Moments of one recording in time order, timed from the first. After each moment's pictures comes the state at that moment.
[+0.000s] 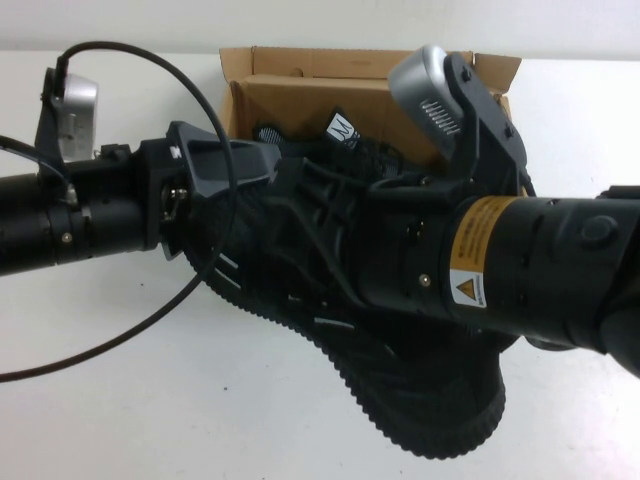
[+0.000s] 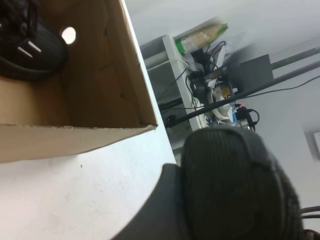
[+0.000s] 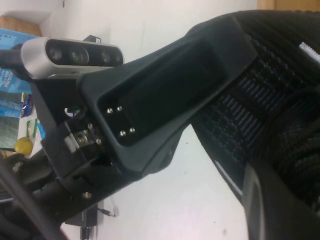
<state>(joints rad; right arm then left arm) 1.01 1.31 -1.16 -0.19 0.41 1.38 -0.18 1.36 -0.80 -1.67 0.98 0.99</state>
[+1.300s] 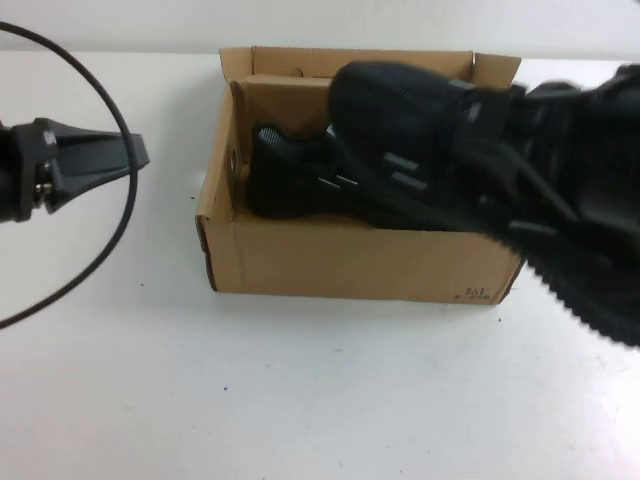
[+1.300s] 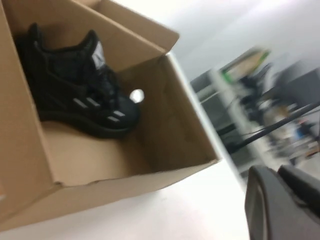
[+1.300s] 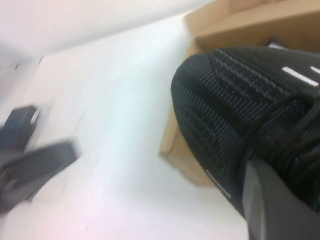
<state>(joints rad) 0.90 1.08 -1.16 -0.47 0.63 1.19 0.14 1.32 -0.85 -1.49 1.10 1.08</state>
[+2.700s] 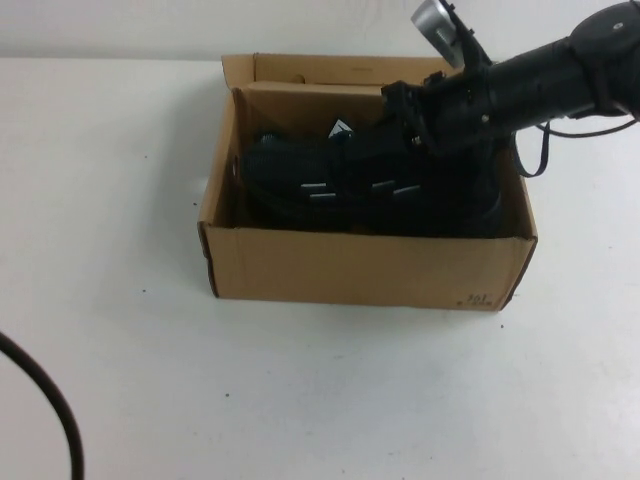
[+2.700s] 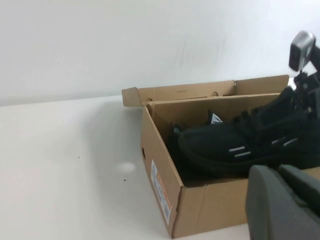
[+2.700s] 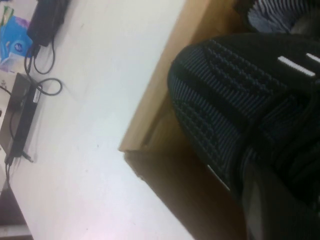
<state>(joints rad) 0.25 2.03 -1.74 1.12 1.07 -0.52 0.14 0.51 -0.87 -0.71 0.85 0.62</state>
